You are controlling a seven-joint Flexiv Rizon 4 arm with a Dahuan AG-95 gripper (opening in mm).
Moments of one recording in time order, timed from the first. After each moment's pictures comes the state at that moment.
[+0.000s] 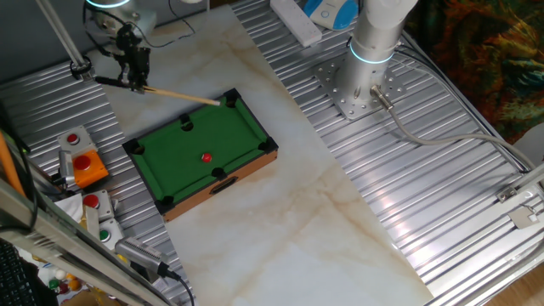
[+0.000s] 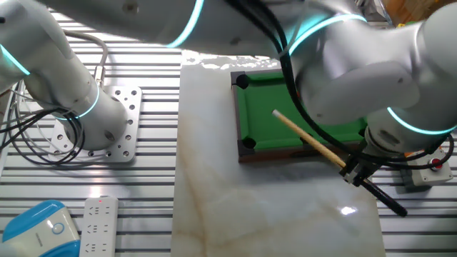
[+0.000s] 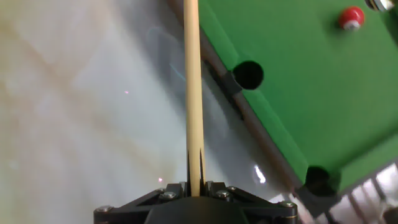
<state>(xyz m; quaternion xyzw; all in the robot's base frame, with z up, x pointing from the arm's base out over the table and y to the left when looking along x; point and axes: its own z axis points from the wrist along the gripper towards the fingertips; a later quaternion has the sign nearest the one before) 0.621 -0.173 0.145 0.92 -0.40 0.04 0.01</state>
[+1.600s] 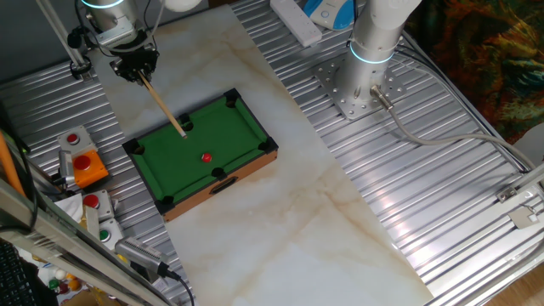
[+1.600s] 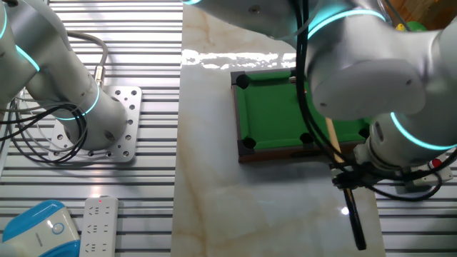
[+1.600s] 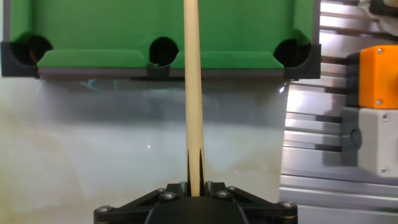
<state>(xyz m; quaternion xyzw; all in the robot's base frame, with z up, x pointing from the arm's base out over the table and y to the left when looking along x) 0.606 -0.198 0.129 0.74 -0.67 0.02 0.02</state>
